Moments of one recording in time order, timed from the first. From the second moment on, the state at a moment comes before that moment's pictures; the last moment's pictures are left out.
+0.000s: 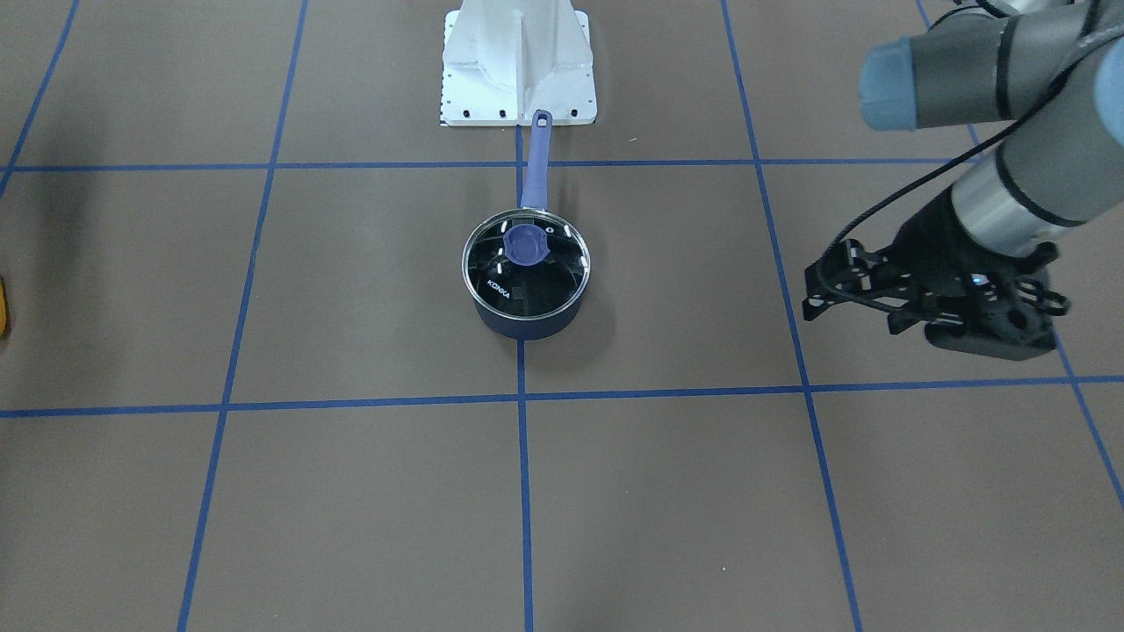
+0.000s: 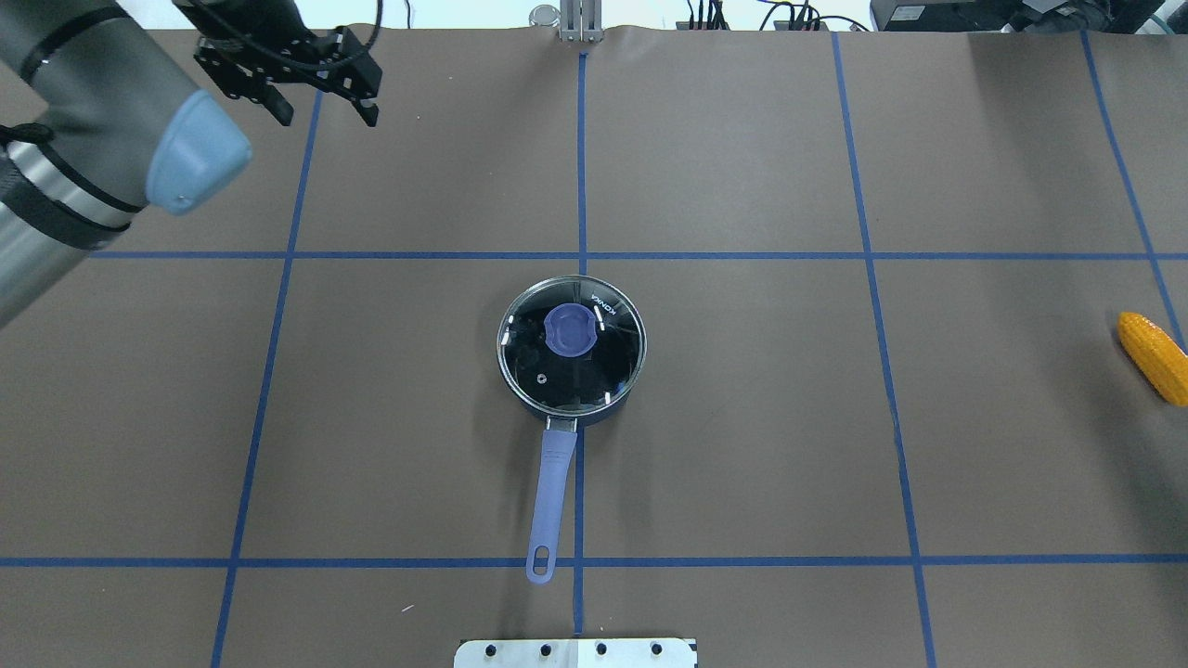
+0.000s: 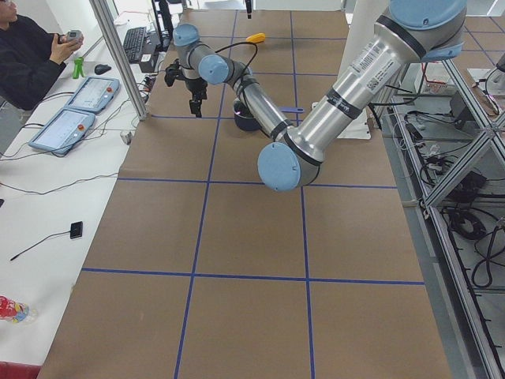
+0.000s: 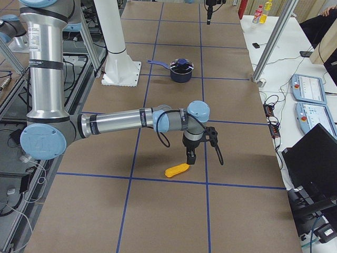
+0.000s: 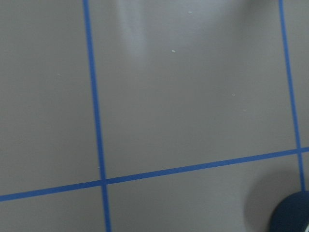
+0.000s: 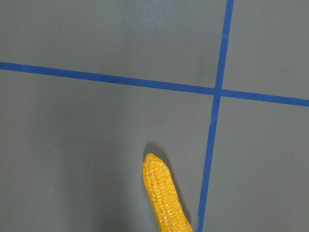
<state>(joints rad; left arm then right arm) -1.01 -2.33 -1.63 -1.43 -2.30 -0.73 1.39 -1.60 1.74 -1.61 2.30 0.05</state>
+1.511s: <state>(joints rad) -0.74 -2.52 -1.52 -1.43 -2.13 -0.84 1.28 -1.61 1.55 -1.31 2.30 0.00</state>
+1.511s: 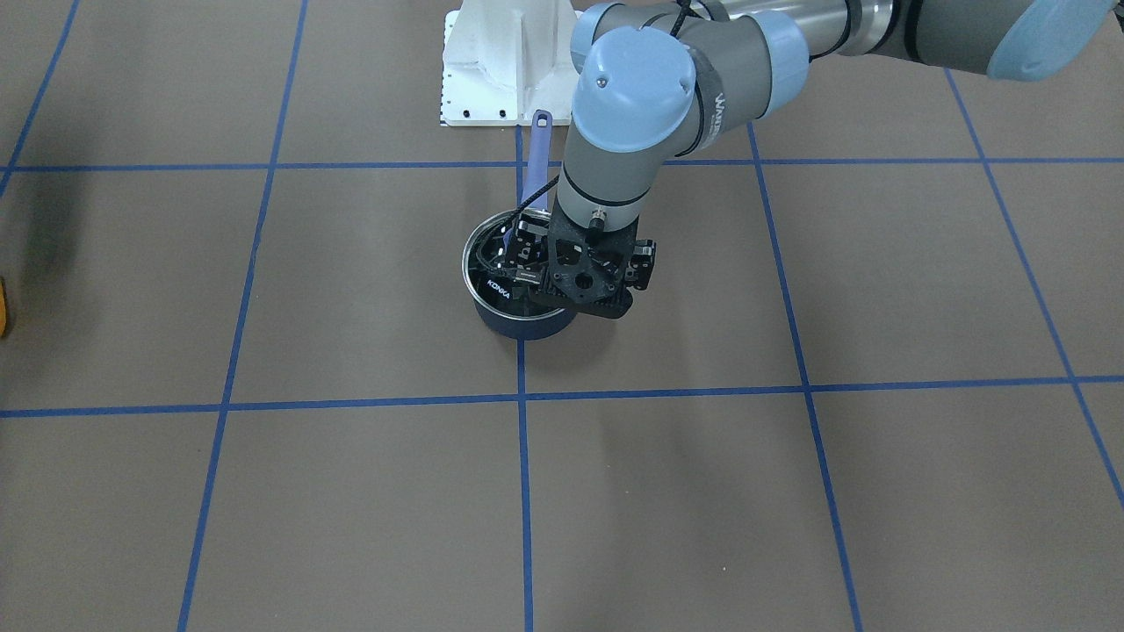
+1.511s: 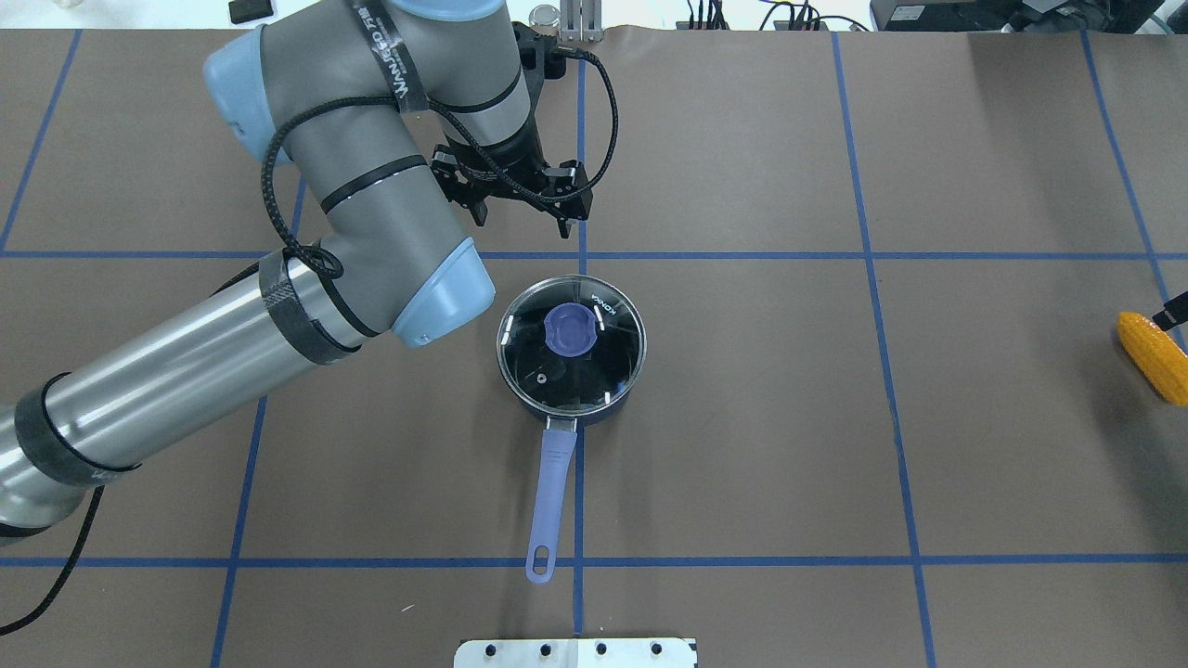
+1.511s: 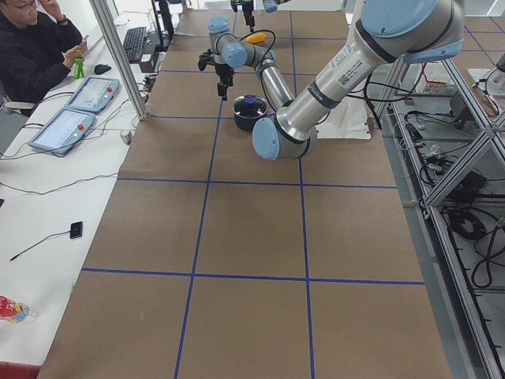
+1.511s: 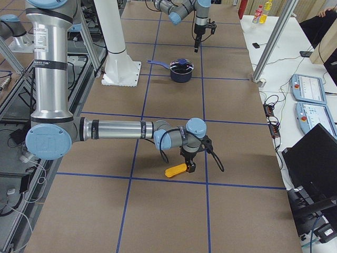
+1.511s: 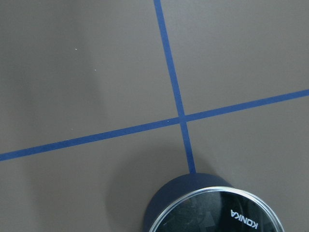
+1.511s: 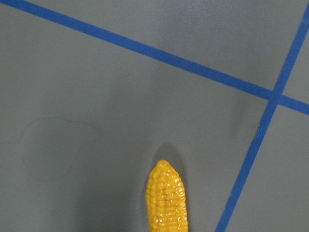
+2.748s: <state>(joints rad) -0.72 -2.52 -1.52 -1.42 -2.12 -0.84 1.19 -1.64 1.53 -1.30 2.27 -0.03</state>
